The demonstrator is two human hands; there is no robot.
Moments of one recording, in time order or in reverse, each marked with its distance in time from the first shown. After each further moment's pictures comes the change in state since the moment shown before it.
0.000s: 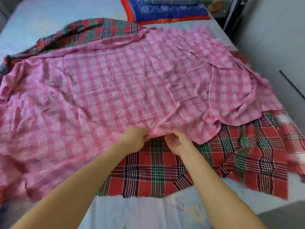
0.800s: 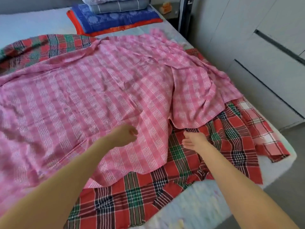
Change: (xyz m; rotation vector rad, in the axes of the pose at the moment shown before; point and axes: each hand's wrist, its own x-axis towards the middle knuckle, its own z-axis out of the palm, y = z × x) left_hand 0.104 0.069 -0.032 -0.144 -0.239 -0.008; right_hand 0.040 -0.146 -0.111 -0.491 0.297 -0.213
